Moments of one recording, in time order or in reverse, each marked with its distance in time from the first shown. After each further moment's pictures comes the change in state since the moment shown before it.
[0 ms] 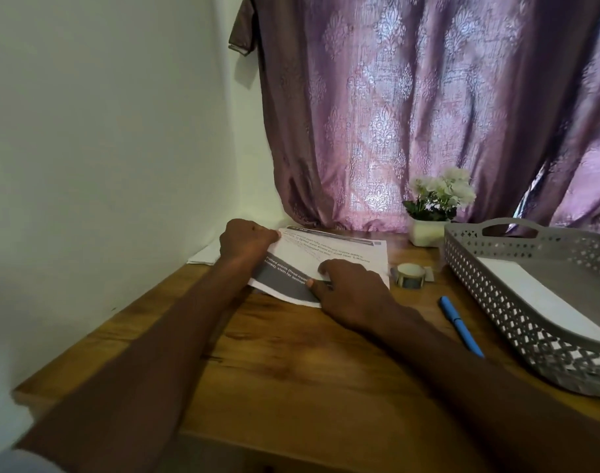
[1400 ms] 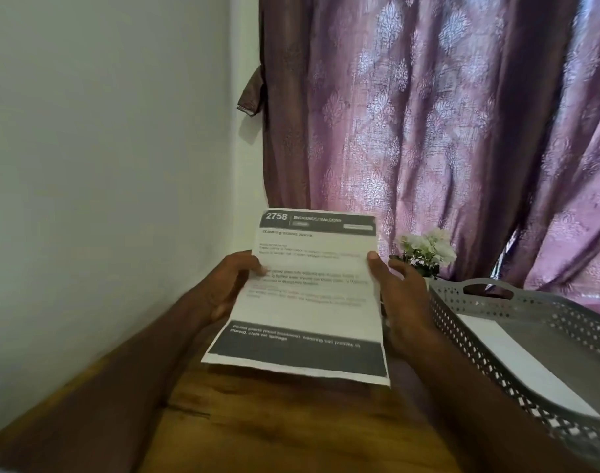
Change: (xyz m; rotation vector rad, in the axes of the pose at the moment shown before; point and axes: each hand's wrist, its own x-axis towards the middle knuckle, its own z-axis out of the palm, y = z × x) left_hand 0.019 -0.006 -0.033 -0.767 -0.695 -0.142; right_hand 0.018 0.032 -0.057 1.315 0.522 0.387
